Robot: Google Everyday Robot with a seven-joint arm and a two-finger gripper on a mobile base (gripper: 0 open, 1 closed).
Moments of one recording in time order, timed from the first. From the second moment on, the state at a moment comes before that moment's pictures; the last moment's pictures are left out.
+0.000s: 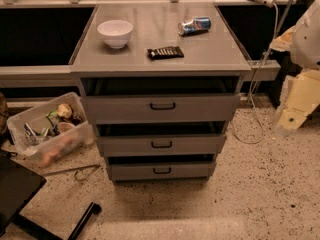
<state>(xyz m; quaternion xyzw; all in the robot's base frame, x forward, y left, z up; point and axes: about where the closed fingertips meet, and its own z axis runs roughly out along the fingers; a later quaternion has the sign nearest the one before) 0.438 -0.217 0.977 -0.60 0.78 -0.03 0.16</state>
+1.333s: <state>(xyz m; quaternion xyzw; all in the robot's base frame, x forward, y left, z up) 0.481 -0.181 0.885 -0.61 0.77 -0.03 0.20</state>
